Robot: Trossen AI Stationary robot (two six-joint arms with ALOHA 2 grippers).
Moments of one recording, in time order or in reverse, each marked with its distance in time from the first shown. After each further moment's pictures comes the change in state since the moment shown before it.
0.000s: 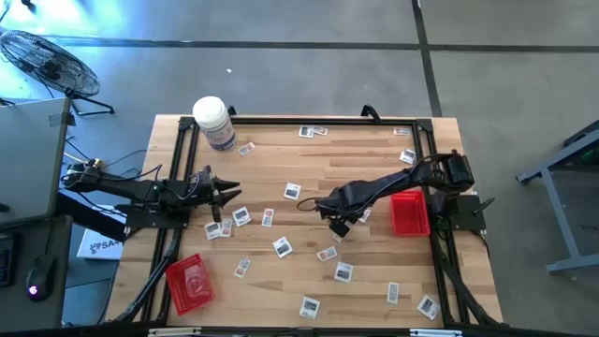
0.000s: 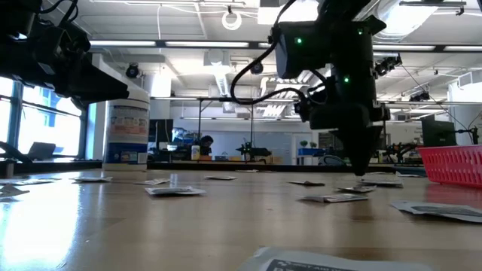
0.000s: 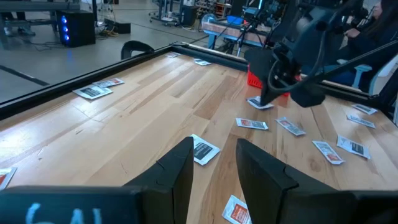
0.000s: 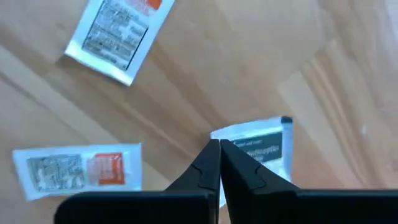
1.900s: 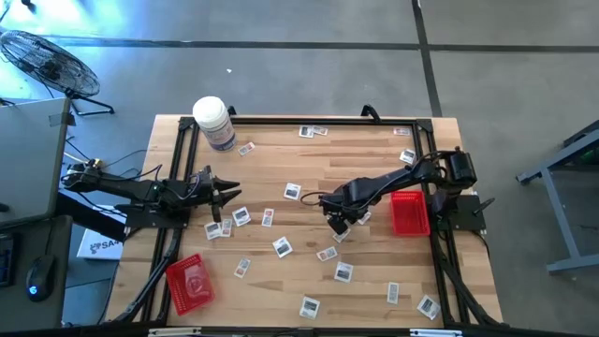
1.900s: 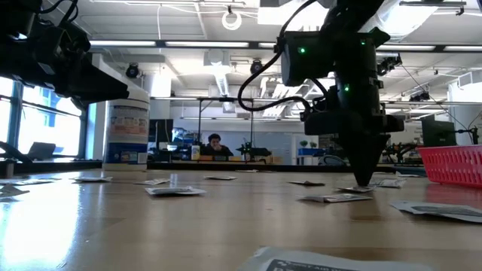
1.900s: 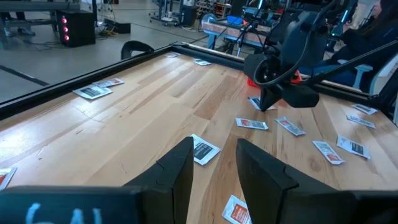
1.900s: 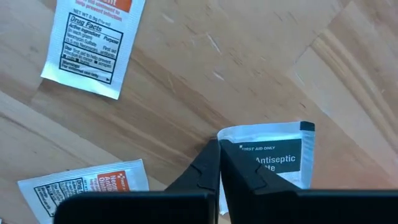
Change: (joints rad) left arm 0.000 0.000 0.000 0.000 0.000 0.000; right arm -0.061 -0.005 -0.084 0.090 -0.024 0.124
